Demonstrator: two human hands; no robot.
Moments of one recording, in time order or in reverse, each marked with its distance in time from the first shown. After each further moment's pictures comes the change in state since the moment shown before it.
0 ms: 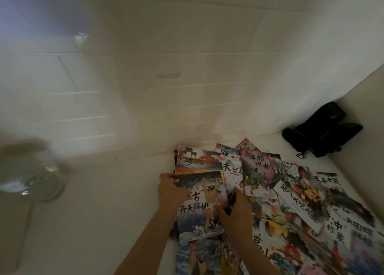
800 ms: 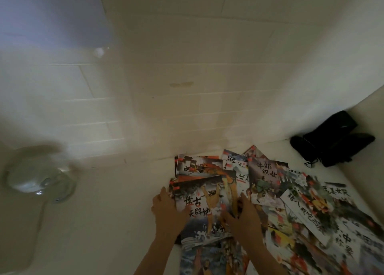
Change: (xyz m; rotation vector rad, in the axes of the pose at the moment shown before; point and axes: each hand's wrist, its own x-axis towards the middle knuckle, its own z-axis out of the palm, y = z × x) left_hand -0.020 -0.036 -0.018 0.340 0.049 0.111; right_hand 0.008 -0.010 -0.011 0.038 -0.163 0.076
